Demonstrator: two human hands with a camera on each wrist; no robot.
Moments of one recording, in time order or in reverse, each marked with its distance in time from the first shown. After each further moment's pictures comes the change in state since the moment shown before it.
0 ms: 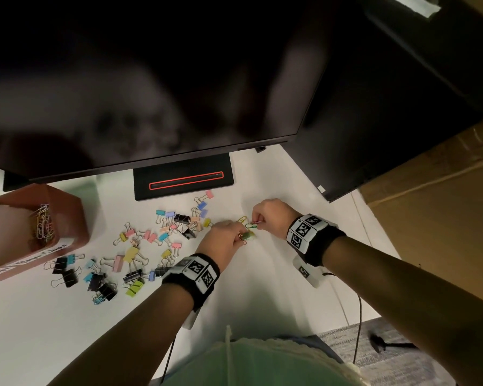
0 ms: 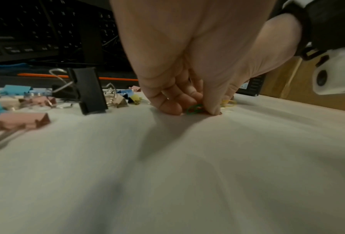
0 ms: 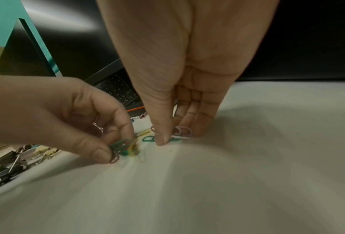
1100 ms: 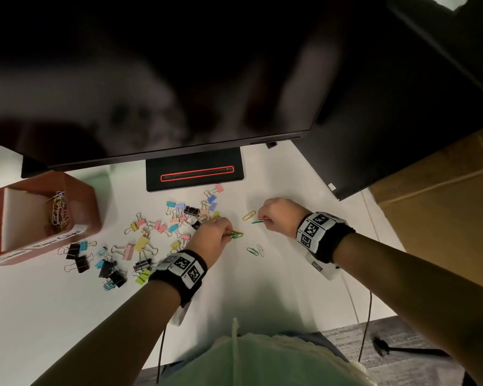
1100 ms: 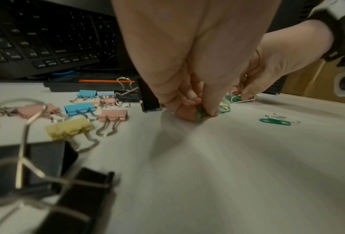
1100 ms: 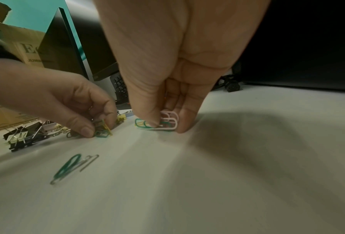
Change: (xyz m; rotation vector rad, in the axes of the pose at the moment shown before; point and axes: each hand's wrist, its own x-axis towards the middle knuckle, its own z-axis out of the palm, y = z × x) left_hand -0.020 -0.028 -0.016 0.053 0.033 -0.043; right_hand -0.005 -0.007 -0.002 -0.211 -0.079 -0.118
